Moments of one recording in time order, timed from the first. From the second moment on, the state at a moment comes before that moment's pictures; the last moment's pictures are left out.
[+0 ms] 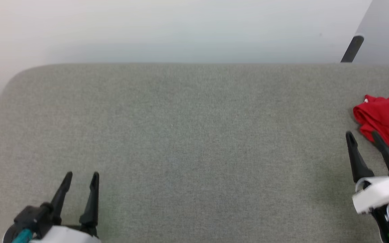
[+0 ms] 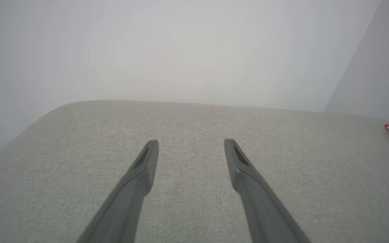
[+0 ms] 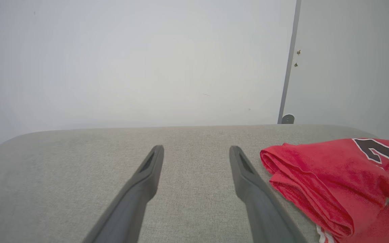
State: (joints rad) left arm -0.01 0.28 -0.02 0.15 -0.37 -0.13 -0.26; right arm -0.23 -0.30 0.05 0.22 0.44 0.13 -0.10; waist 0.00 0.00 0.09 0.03
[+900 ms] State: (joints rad) left arm 0.19 0.27 0.04 0.00 -0.36 -0.13 -0.26; right arm 0.08 -0.20 -0.14 -0.09 0.41 0.13 -0.02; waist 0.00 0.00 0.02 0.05
